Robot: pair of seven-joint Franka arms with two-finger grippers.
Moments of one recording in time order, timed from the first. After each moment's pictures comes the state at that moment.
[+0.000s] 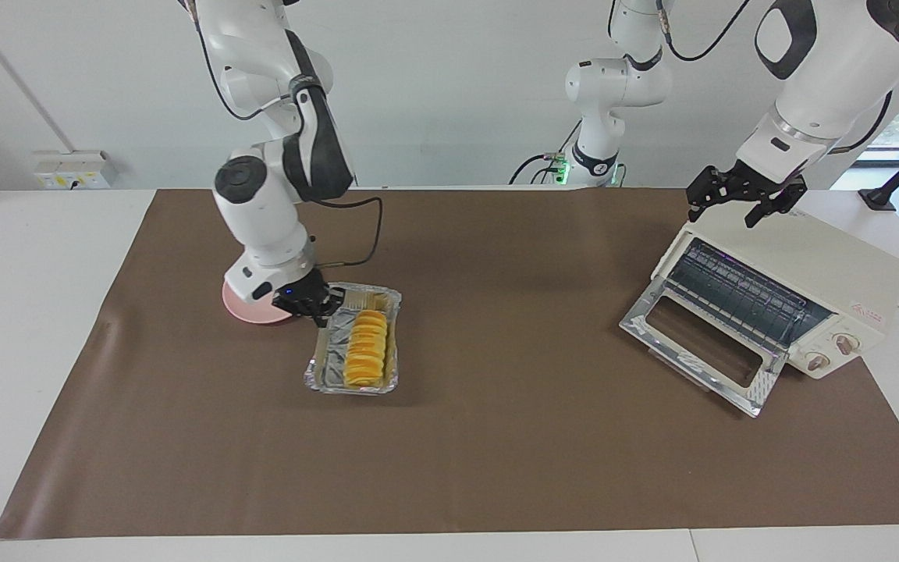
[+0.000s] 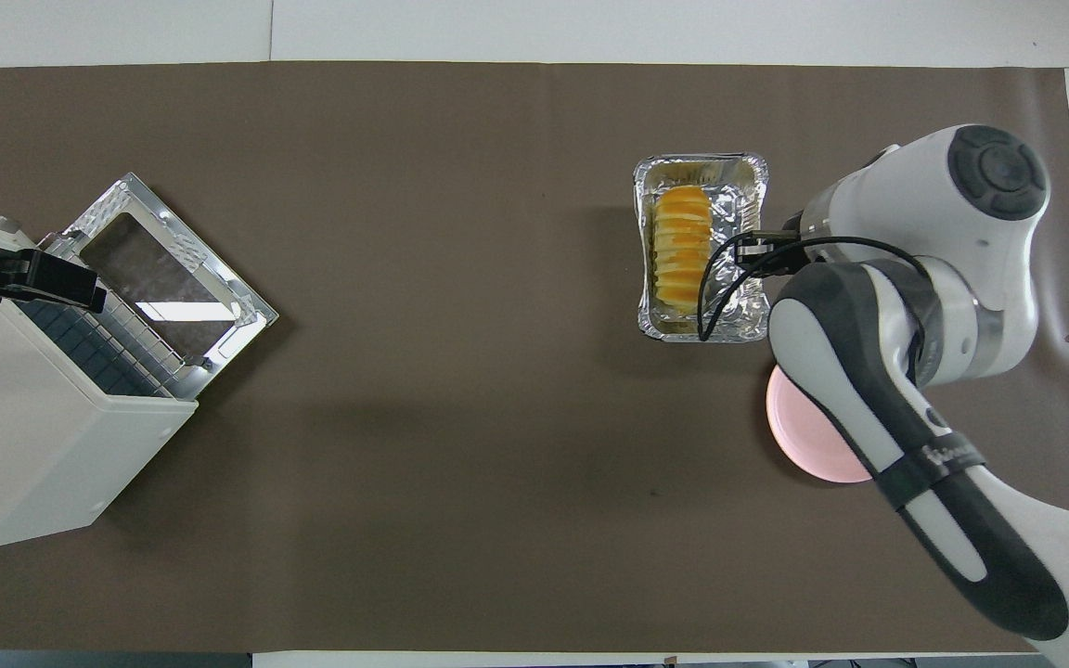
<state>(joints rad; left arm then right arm) -0.10 0.01 0.03 -1.60 -0.03 1.53 0.12 0.17 0.21 -0.04 -1.85 0.15 2.15 0.10</state>
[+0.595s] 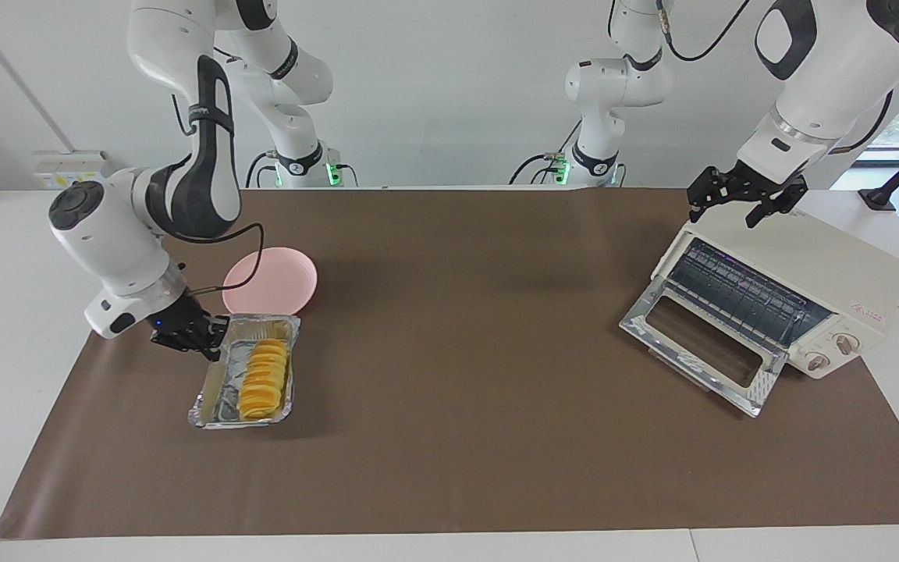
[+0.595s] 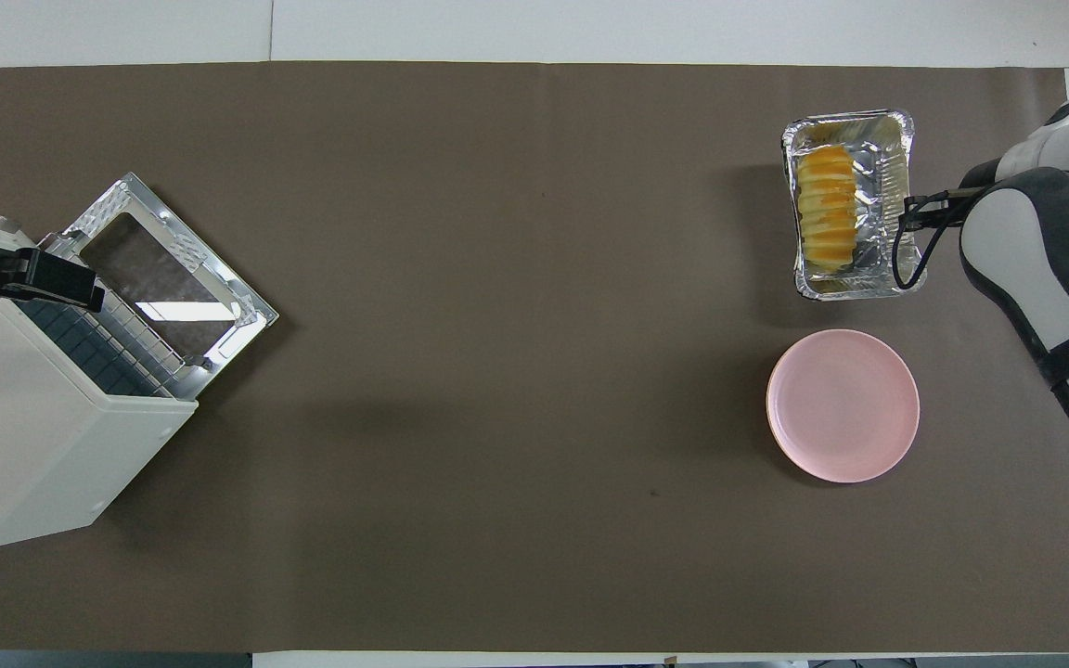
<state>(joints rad) -0.09 0.01 0.03 -1.60 -0.02 1.54 0.11 -0.10 0.37 -0.04 -1.73 0.19 2.16 -0.26</state>
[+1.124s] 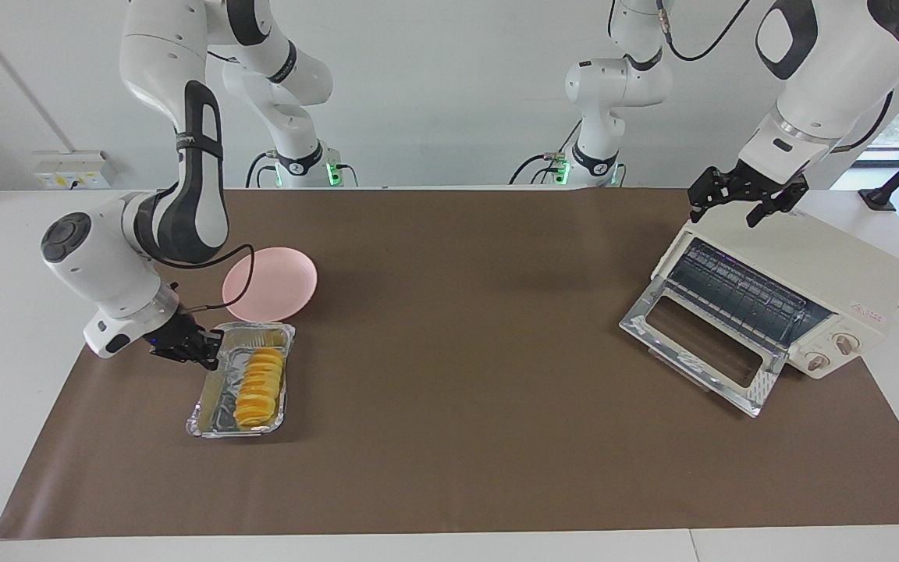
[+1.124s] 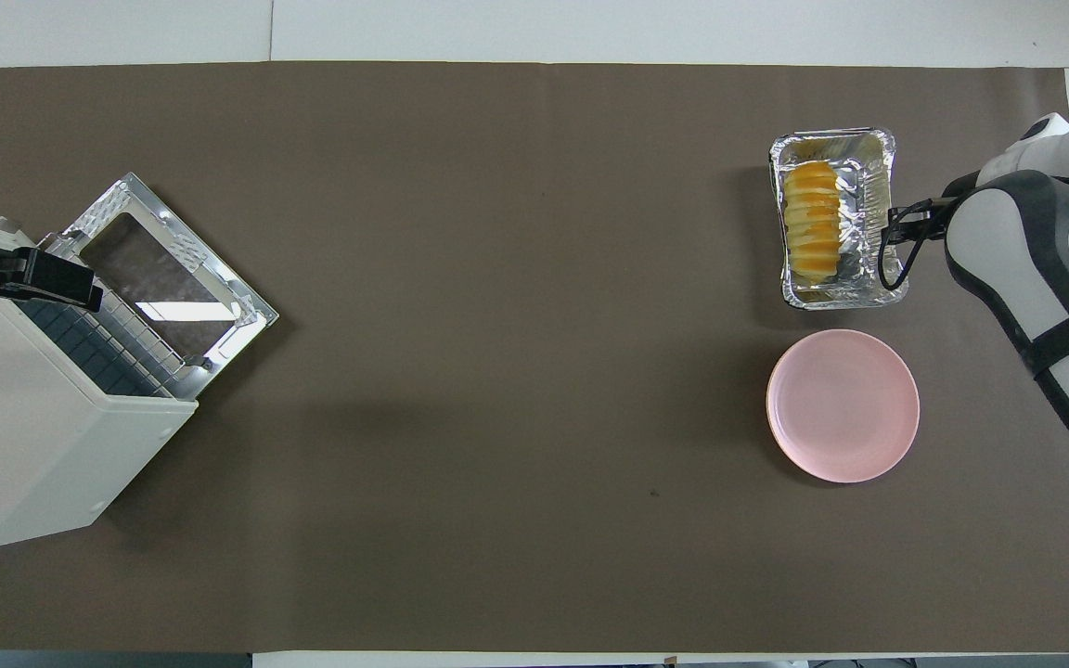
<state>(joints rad) -0.09 0.01 0.03 -1.60 -0.02 1.54 0.10 -0.10 0.39 -0.03 -1.75 0.21 2.15 -0.27</state>
